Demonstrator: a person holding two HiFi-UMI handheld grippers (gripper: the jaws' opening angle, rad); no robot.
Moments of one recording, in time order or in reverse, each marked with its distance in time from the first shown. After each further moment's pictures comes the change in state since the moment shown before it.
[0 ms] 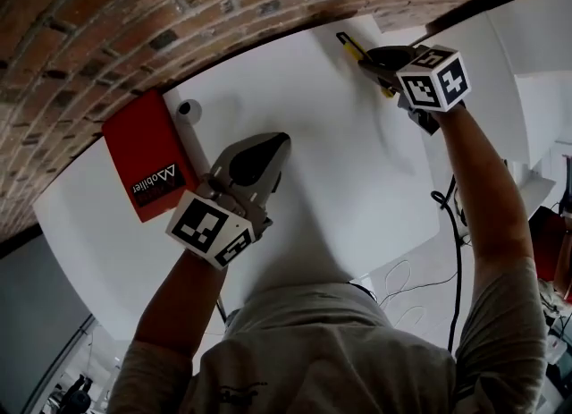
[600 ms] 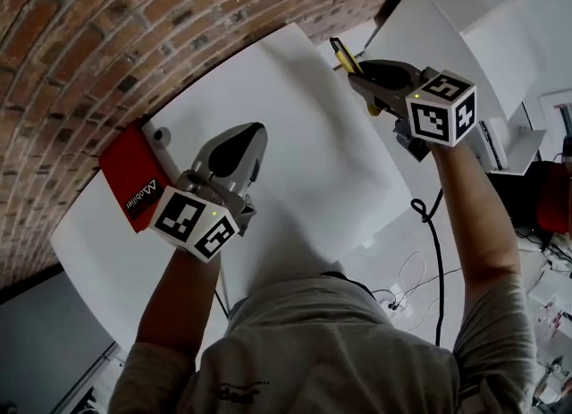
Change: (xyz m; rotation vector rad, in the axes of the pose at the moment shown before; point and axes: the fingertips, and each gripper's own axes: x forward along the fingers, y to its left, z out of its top) left arm 0.034 -0.104 0.050 0.114 -0.028 -0.087; right arm -0.197 0.043 -0.024 0.134 -0.383 -0.092
